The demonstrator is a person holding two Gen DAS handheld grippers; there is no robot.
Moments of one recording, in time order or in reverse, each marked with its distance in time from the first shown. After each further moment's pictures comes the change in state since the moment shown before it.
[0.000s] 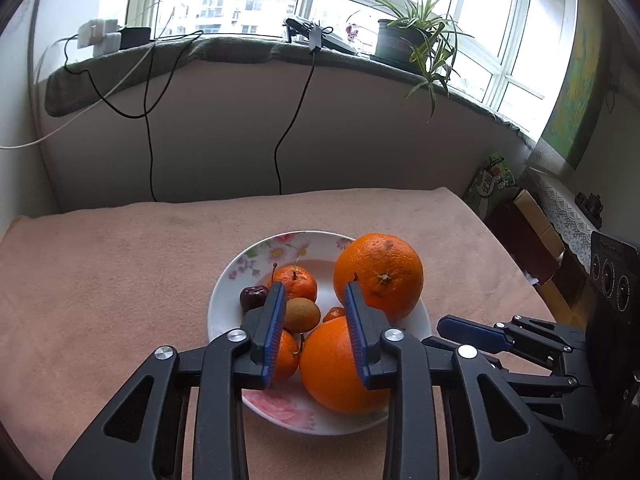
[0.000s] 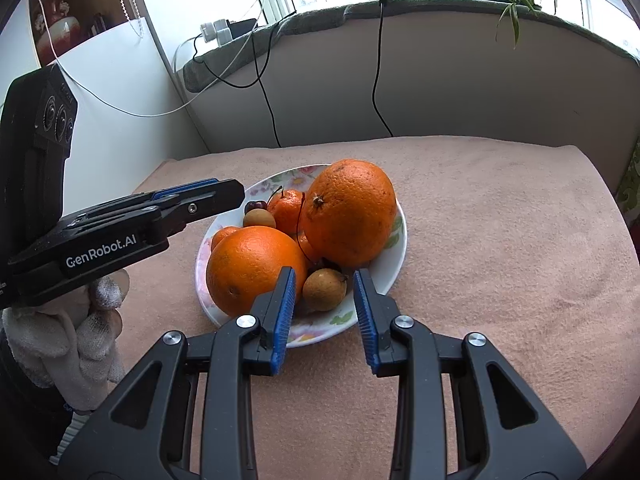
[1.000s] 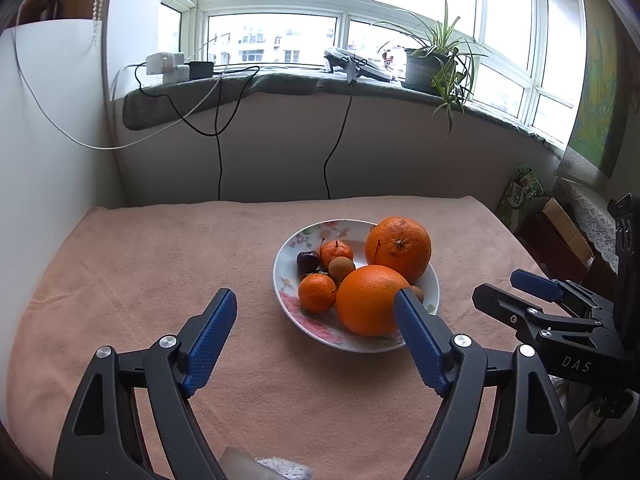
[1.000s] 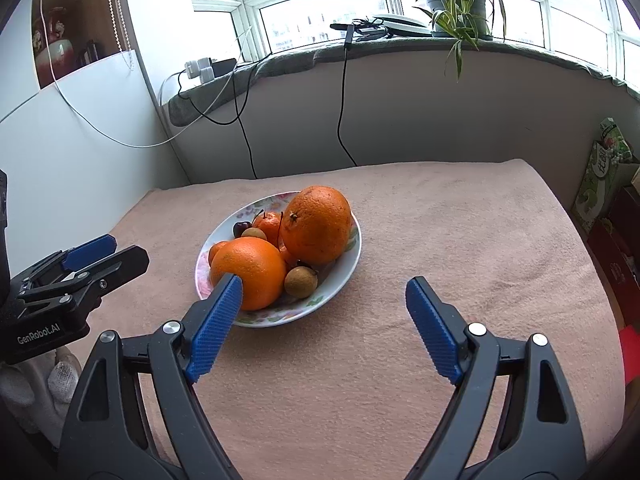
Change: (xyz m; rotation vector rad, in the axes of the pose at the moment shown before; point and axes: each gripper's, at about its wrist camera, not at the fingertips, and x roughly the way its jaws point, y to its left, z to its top) left arm -0.070 -0.015 -0.041 -0.019 -0.097 0.205; right arm -0.051 -0.002 -0.016 0.028 -0.116 -0.116
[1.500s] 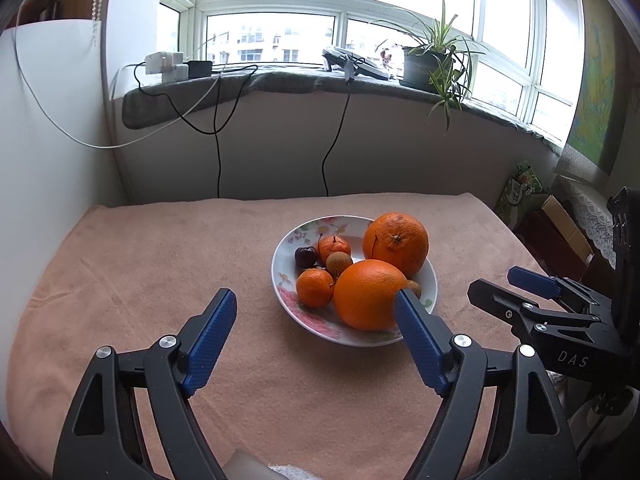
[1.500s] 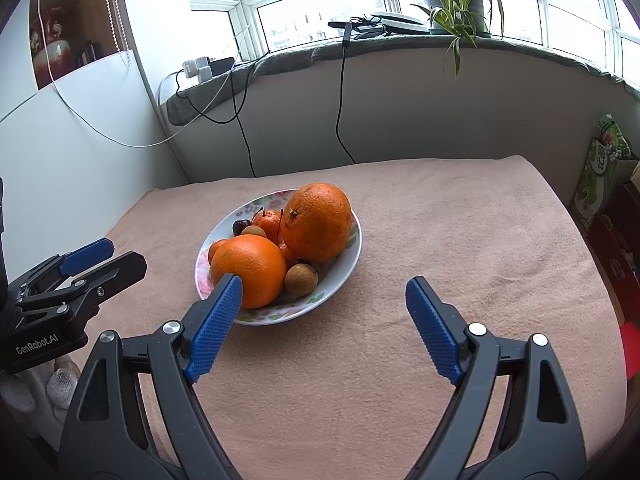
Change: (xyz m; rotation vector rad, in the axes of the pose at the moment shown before) left arm -0.002 -0.002 -0.004 0.007 0.005 -0.004; right arm 0.001 0.001 -0.001 0.007 0.006 -0.003
